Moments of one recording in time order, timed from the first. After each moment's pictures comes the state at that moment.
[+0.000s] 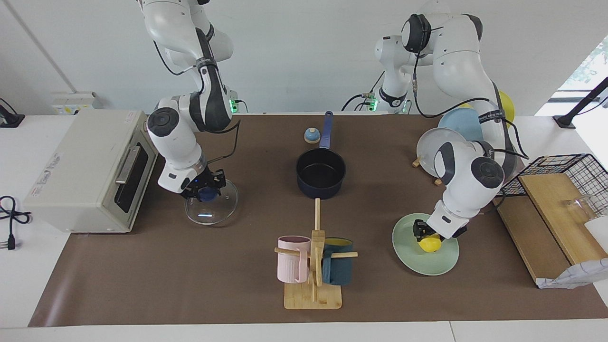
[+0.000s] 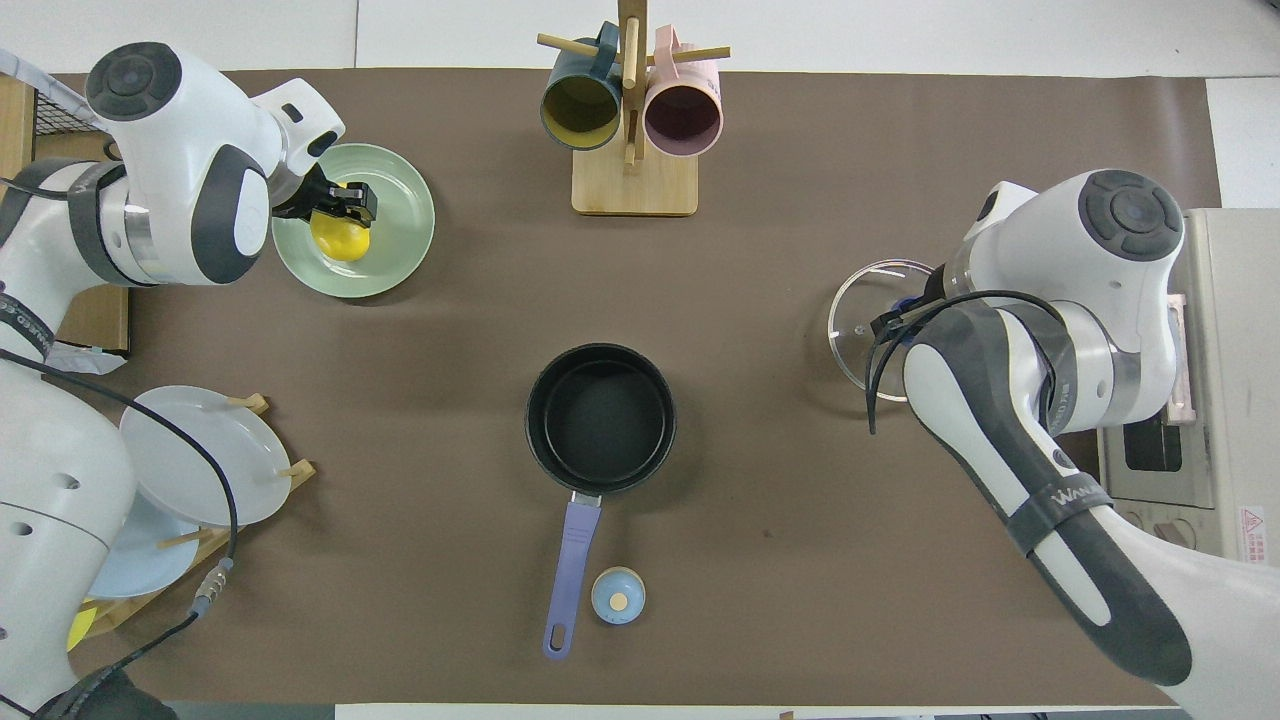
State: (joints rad) left arm -0.19 0.57 0.05 -1.45 -0.05 2.06 0.00; right arm 0.23 0.20 -0.07 -1.93 0.07 2.10 -0.20
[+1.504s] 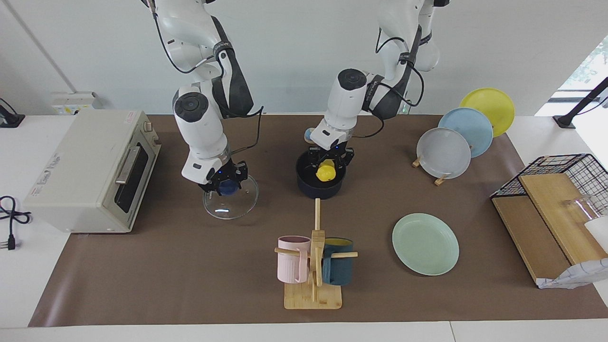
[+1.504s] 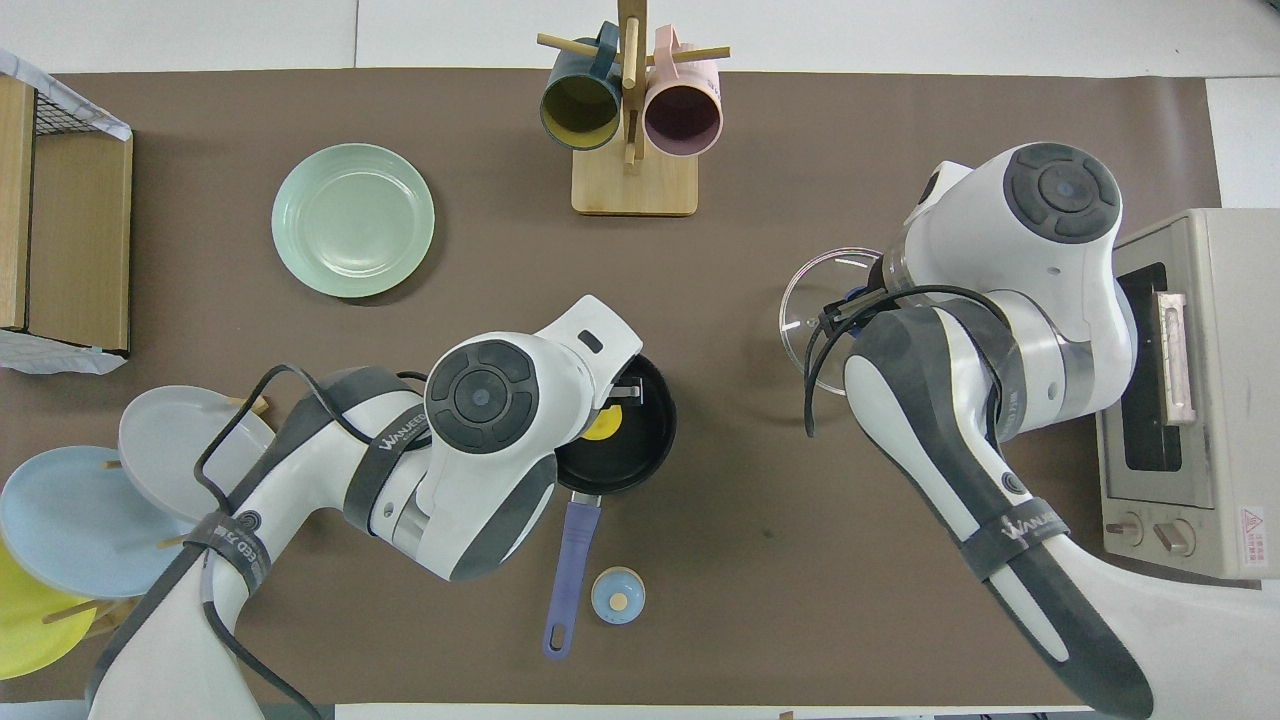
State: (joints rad) left arm -0.73 0.16 0.02 -2.04 -0.07 2.34 -0.58; right arm 0.31 0.21 -0.07 -1.86 0.06 2.05 -0.13
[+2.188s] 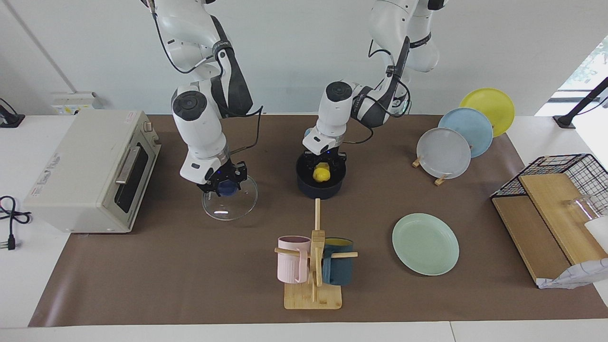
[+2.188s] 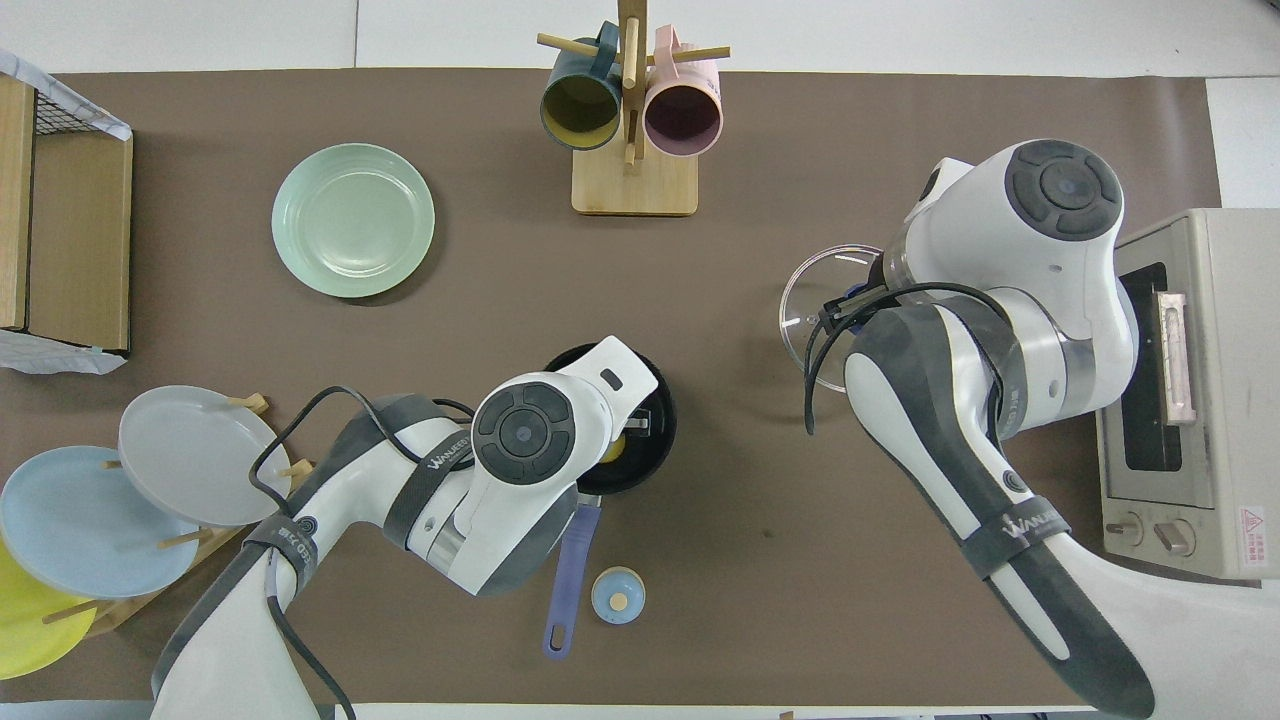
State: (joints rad) left arm -0.77 0.19 0.03 -2.13 -0.04 2.43 -0.59; right arm 0.31 0.21 -0.07 -1.84 0.06 2.05 -0.13
